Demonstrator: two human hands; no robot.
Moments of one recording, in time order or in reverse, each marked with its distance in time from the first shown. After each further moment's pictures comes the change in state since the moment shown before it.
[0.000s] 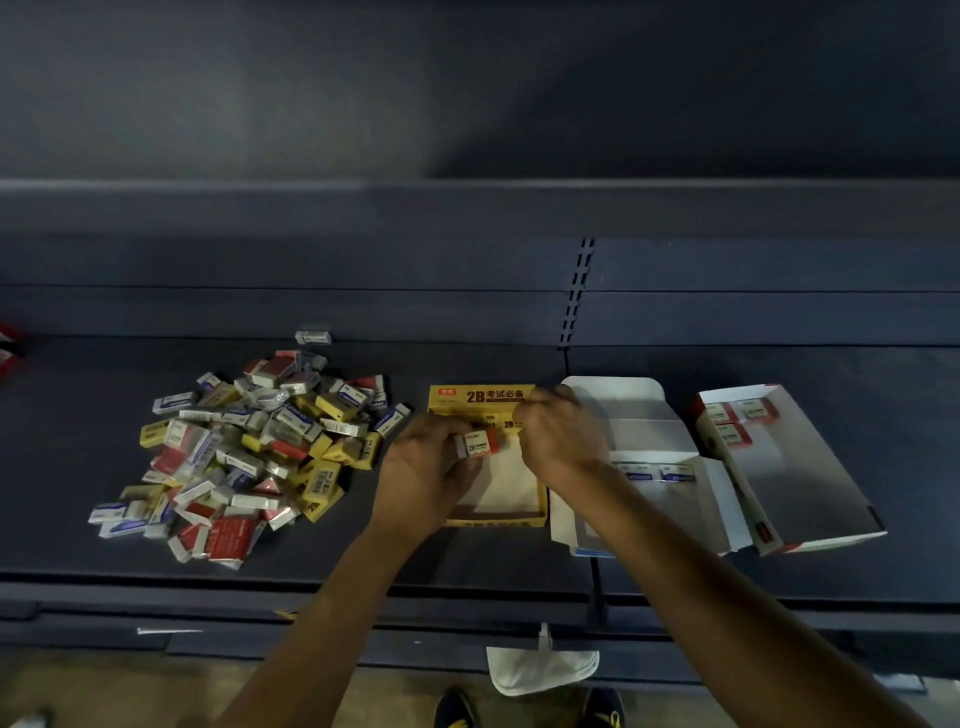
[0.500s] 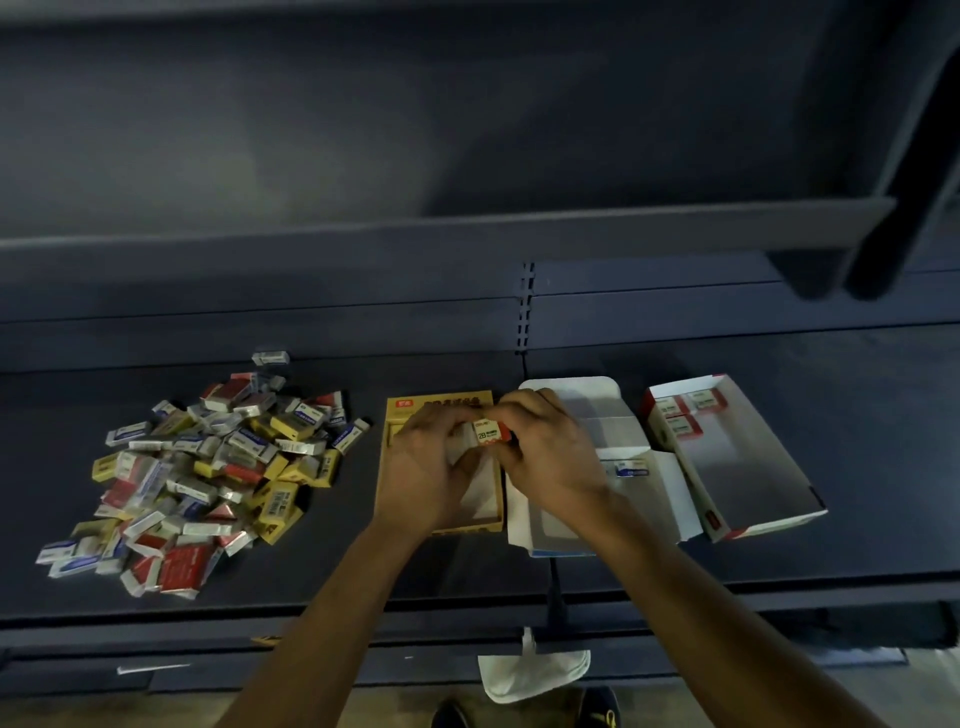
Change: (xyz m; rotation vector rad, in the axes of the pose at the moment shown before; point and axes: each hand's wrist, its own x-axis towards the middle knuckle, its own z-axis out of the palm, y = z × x) left_hand 0.022 0.049 0.016 -0.013 -0.002 0.077; right_hand -0.029 0.029 -0.008 0.278 0.277 -0.121
